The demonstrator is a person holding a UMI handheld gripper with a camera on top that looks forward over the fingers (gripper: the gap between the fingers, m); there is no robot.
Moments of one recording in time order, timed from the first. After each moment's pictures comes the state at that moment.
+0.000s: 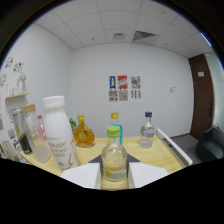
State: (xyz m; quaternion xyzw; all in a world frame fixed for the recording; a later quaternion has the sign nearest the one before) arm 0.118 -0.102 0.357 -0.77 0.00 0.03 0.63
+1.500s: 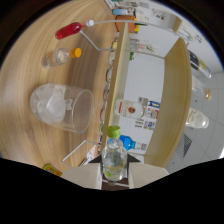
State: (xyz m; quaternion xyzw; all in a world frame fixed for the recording) arm 0.138 -0.193 0.186 -0.54 -0.55 -0.53 0.35
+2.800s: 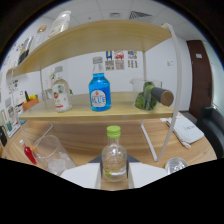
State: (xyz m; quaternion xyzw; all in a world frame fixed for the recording) arm 0.148 -0.187 0.076 -0.84 0.00 0.03 0.54
